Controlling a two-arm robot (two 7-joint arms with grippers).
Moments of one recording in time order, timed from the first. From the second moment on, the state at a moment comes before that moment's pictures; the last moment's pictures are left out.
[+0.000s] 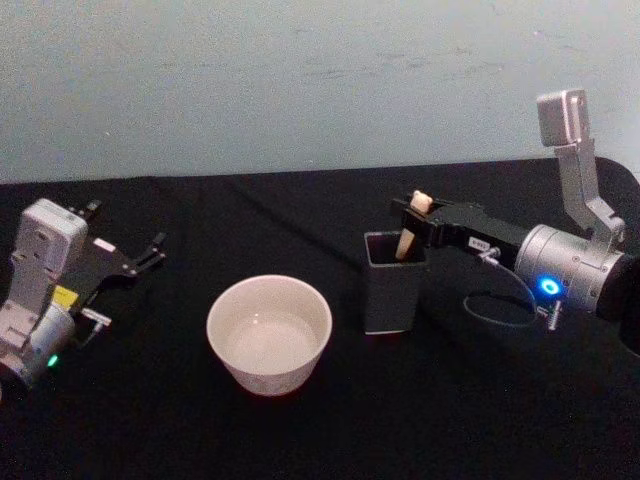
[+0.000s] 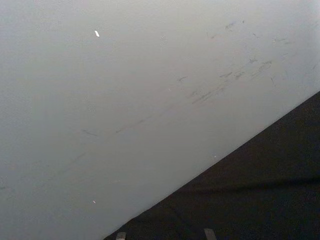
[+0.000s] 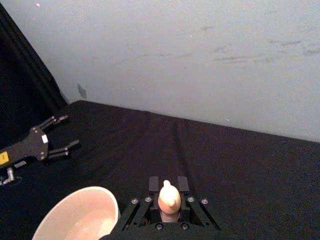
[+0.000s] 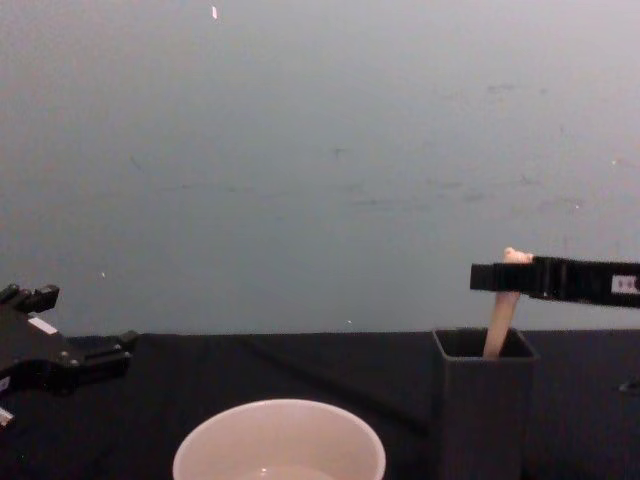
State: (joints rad) left arm -0.20 0.60 0.45 -1.41 -0.25 -0.12 0.03; right arm 0.38 0.58 -0.51 -1.53 0.87 0.32 0.28
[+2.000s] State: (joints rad) left arm -0.20 0.60 0.45 -1.41 -0.25 -0.12 0.03; right arm 0.37 0.55 -0.51 -1.50 0.82 0.35 0.30
